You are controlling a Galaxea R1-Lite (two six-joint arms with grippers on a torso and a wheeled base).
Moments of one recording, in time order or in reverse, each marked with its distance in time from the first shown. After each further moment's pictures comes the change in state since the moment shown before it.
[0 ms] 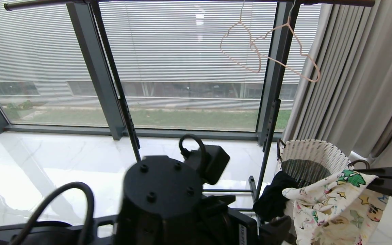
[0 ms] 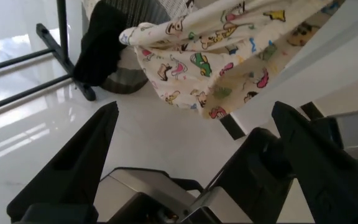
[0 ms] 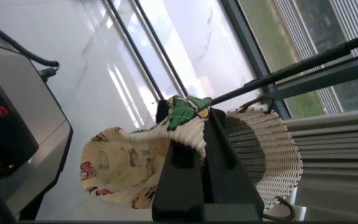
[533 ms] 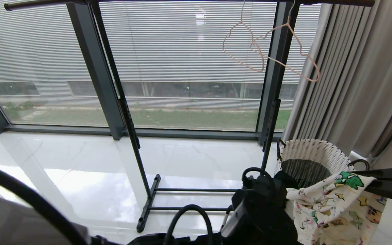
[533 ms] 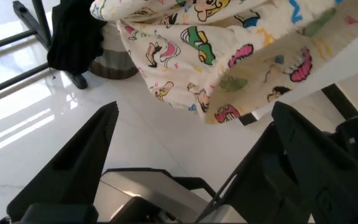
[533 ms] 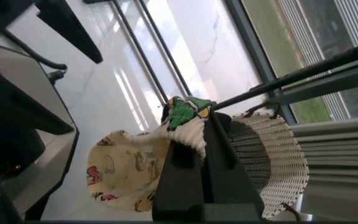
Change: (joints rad) left arm -0.074 0.328 -0.189 -0.037 0.023 0.010; right arm 0.013 0.002 0.001 -0.003 0.024 0.004
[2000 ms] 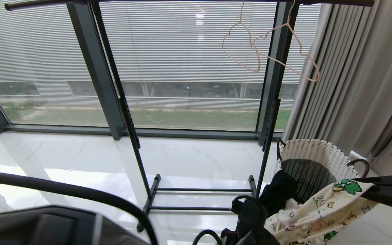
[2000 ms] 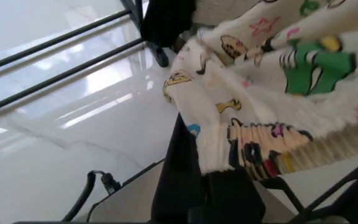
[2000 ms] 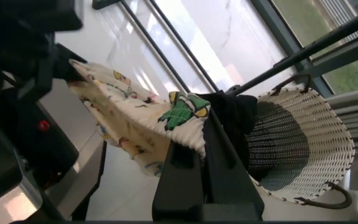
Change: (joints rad) left arm -0.001 0.088 0.112 0.000 0.283 0.052; right arm -0.029 -0.001 0.042 -0.004 0.000 0.179
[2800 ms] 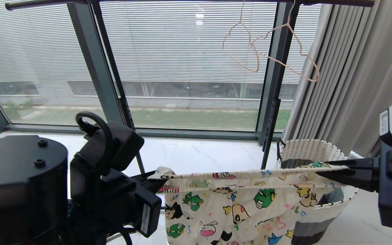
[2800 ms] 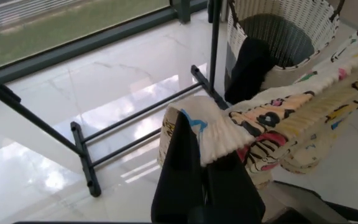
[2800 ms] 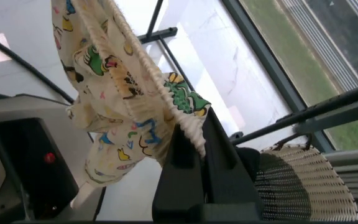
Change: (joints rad) left arm 0.278 -0.757 0.221 0.220 -0.030 0.409; right arm 0.123 0.086 -0.061 -0.154 0.030 -0.006
